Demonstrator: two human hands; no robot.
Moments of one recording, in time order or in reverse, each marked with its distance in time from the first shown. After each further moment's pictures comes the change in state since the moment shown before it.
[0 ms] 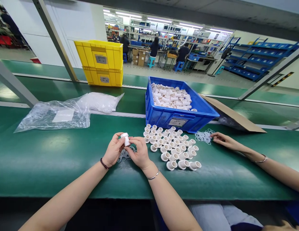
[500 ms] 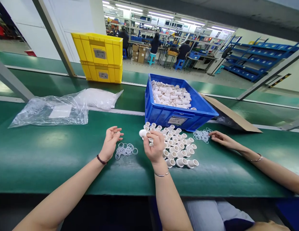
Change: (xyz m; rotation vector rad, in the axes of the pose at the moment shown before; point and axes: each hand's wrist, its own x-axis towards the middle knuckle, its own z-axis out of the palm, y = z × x) left_hand 0.011 -0.005 -0.018 0.385 0.190 0.187; right_hand 0.012 0.015 -0.050 -0.222 0.218 0.002
